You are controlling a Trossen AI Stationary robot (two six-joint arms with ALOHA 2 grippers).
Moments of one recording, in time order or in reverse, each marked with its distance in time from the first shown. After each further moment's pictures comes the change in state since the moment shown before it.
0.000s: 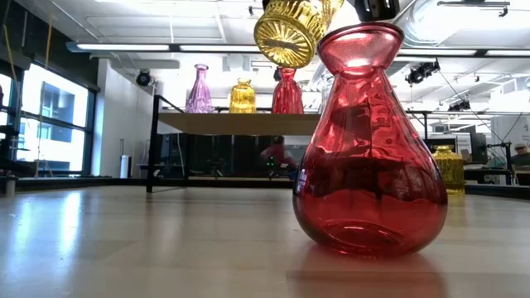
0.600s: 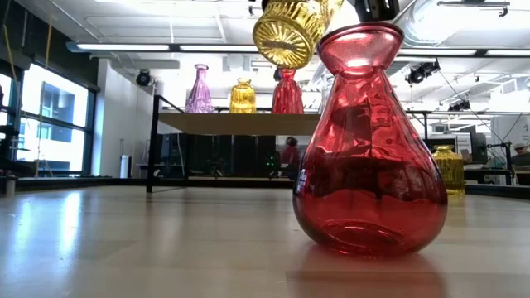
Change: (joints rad) left arm 0.001 0.000 0.002 -0.025 0.024 -0.003; right arm -0.001 -0.006 0.001 -0.009 0.012 0.000
